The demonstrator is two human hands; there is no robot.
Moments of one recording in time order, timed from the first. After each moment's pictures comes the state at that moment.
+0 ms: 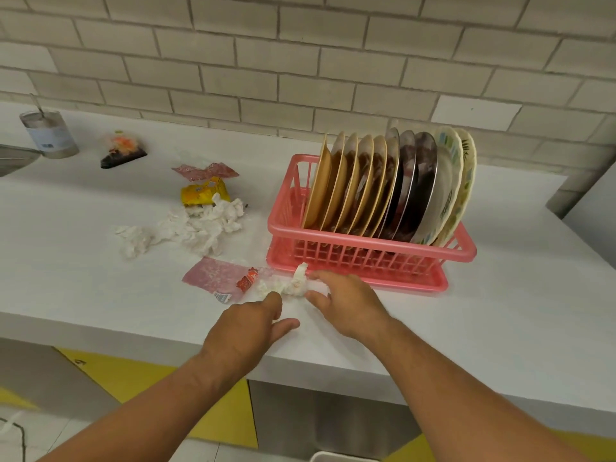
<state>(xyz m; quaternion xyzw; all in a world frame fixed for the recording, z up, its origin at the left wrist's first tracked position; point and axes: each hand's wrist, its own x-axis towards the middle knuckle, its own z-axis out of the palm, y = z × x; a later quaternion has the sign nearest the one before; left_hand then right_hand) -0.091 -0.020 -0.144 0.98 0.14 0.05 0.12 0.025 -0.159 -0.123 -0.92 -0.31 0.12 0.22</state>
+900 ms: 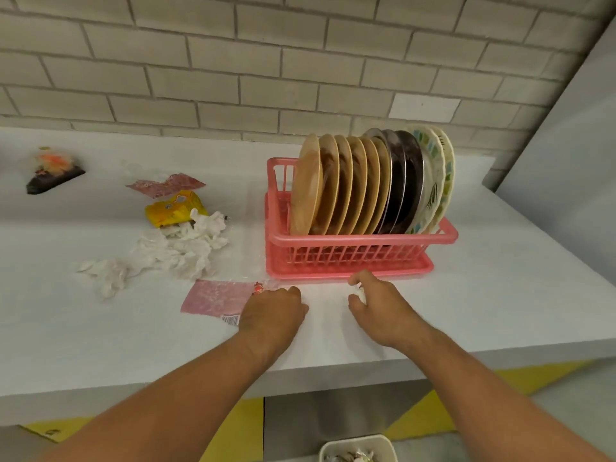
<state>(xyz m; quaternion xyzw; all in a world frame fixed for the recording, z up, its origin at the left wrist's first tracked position) -0.040 0.015 -0.150 1.00 0.03 -0.02 0.02 -0.008 -0.166 -0.108 -0.94 -0.15 0.11 0.28</state>
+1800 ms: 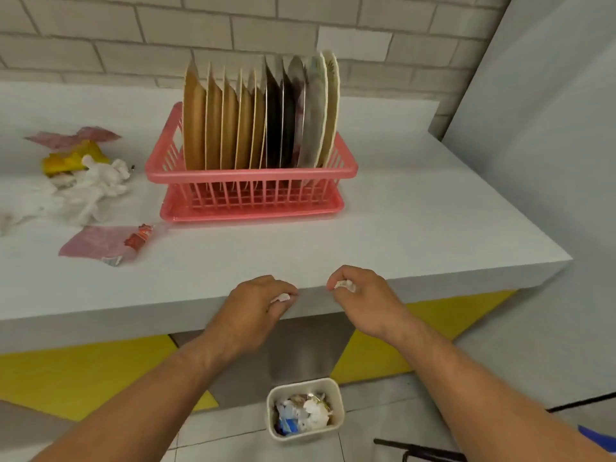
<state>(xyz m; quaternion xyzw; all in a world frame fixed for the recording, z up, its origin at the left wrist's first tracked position) -0.088 -0.142 -0.182 0.93 -0.07 0.05 0.35 -0.036 -0.344 -0.157 -0.89 -0.11 0.13 0.42</state>
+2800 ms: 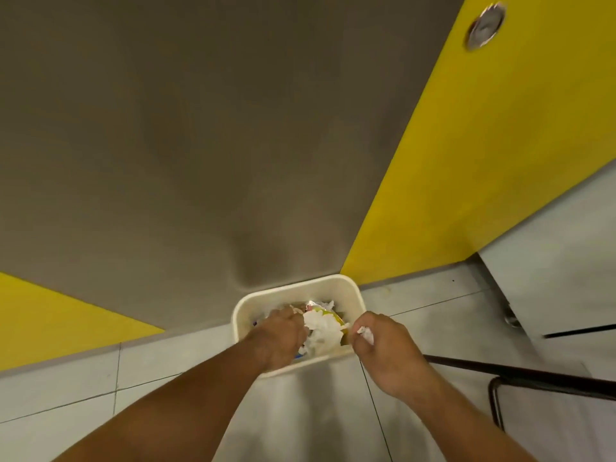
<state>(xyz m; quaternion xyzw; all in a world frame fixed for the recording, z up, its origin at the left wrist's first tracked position) -0.079 -0.239 -0.786 0.93 -0.15 -0.32 0.06 -0.093 -0.435 -0.712 -0.93 0.02 0.25 0.28</state>
